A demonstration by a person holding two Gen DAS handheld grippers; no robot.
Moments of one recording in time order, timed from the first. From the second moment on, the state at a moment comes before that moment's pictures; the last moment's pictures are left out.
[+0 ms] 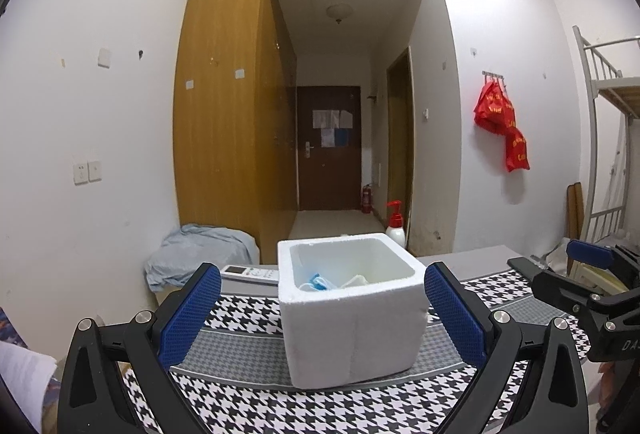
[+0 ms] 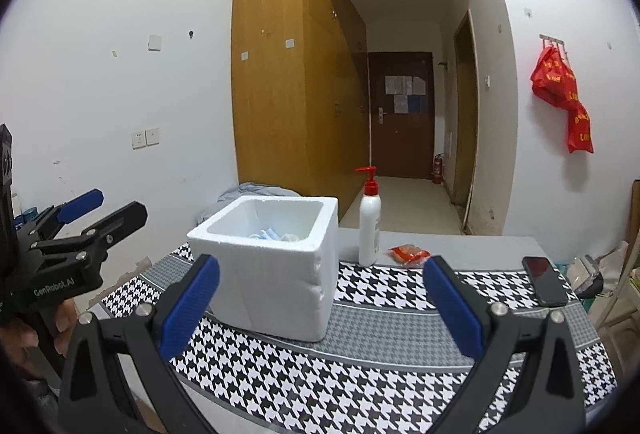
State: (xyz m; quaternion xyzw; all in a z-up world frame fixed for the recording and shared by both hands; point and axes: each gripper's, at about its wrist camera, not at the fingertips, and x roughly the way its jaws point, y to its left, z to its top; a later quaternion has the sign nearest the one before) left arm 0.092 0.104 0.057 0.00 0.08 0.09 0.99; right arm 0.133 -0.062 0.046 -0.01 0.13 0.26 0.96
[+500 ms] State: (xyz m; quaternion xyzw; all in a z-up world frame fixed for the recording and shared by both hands) left arm 0.073 0.081 0.014 0.00 0.09 0.09 0.99; right arm 0.111 -0.081 0.007 0.02 0.13 0.26 0.96
